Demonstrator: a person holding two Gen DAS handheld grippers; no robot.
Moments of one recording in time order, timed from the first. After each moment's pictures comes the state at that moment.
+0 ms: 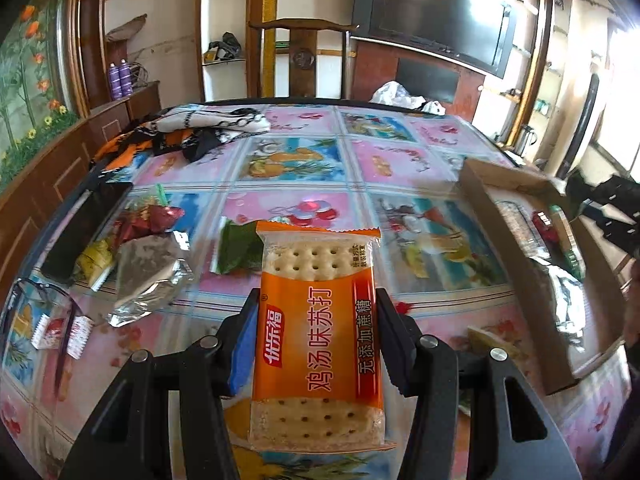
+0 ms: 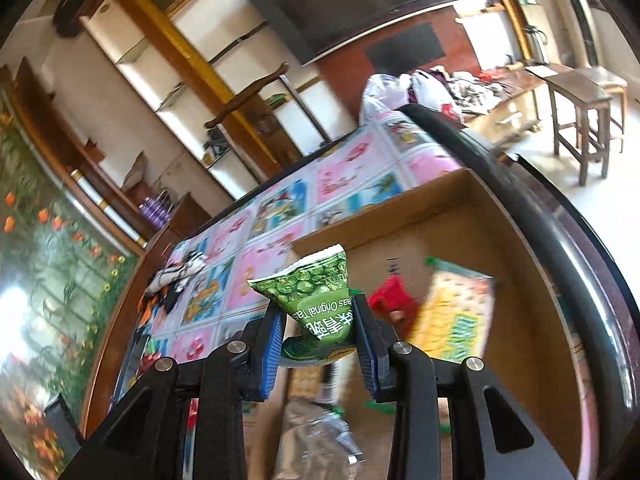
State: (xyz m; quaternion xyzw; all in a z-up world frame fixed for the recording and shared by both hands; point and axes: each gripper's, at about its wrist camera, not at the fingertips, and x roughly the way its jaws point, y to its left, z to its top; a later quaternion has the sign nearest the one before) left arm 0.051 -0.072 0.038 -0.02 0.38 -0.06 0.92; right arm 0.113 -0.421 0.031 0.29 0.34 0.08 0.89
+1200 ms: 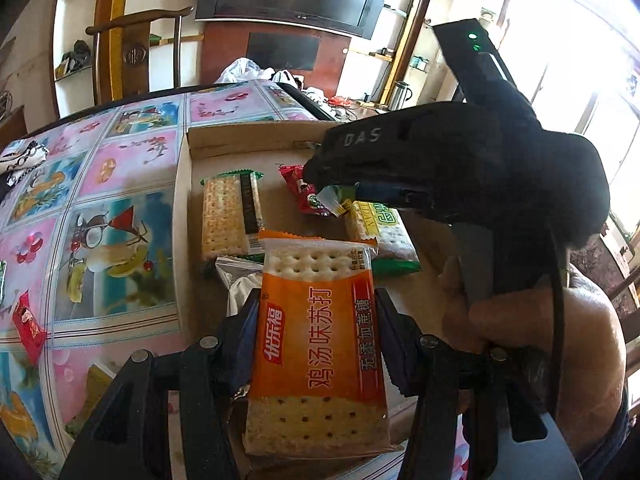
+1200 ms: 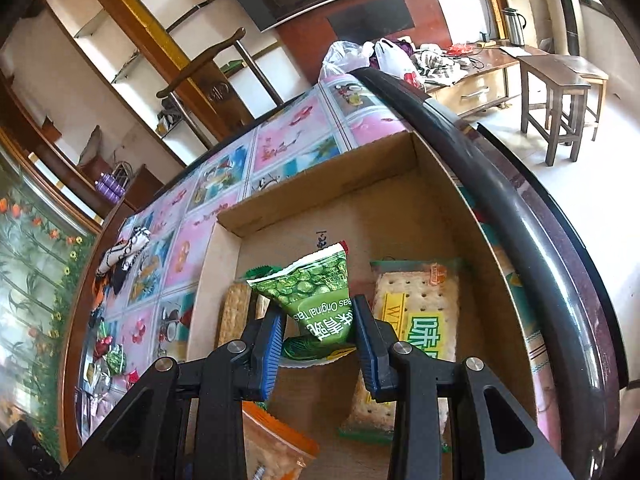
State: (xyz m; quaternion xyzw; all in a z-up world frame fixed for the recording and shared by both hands) left arm 0.039 -0.290 0.035 0.01 0.40 -0.28 0.87; right arm 0.125 -0.433 0.007 0.25 0.41 0.03 0.88
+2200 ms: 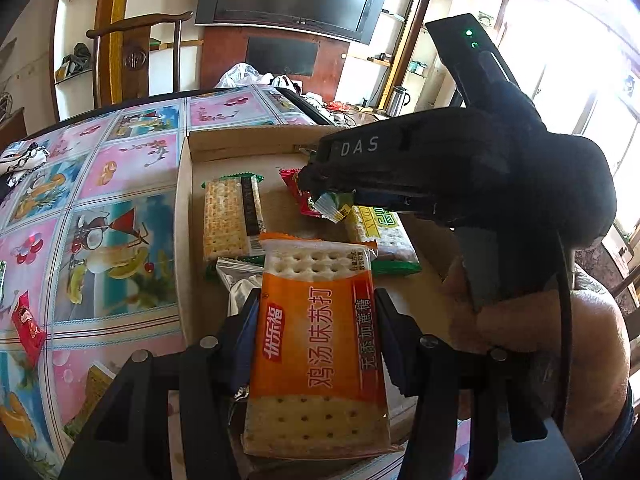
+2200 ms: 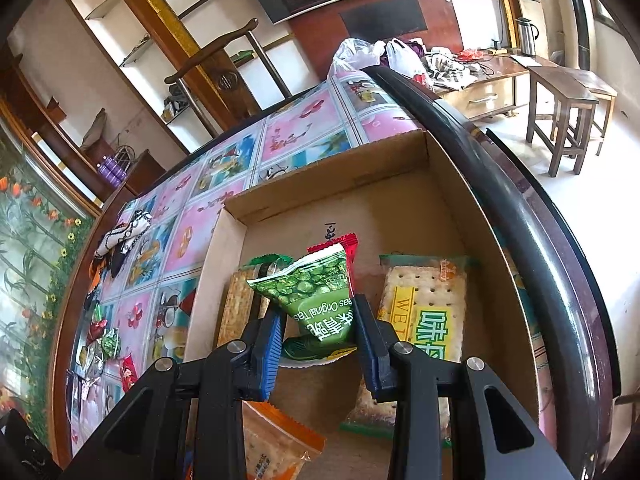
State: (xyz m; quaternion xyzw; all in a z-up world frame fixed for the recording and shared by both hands) left arm 0.037 -0.287 0.036 0.00 0.40 -0.28 0.87; right arm 0.124 -0.424 0.010 0.22 0.42 0.04 0.88
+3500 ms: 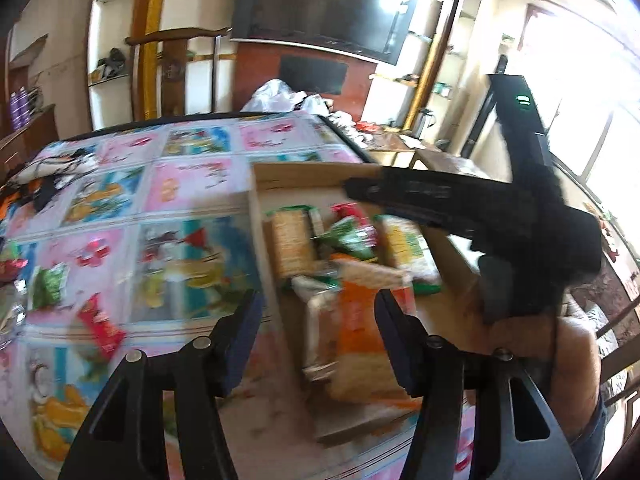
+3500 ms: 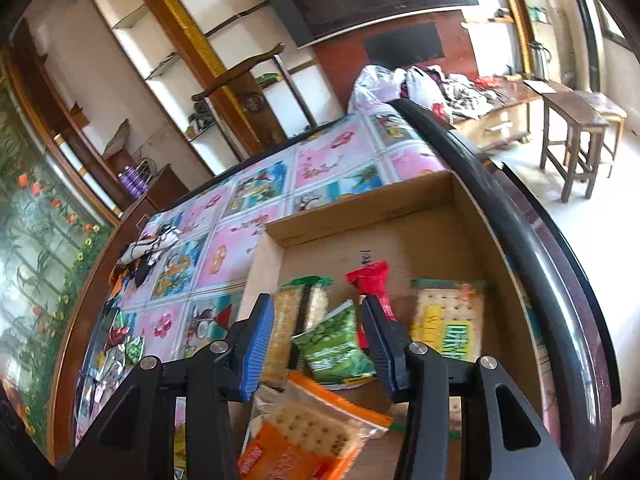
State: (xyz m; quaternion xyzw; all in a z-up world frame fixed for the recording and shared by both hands) left arm 0.033 -0.230 0.074 -0.02 0.38 -0.23 0.89; right arm 0.108 -0.405 0.041 0.21 0.36 0.08 0.90
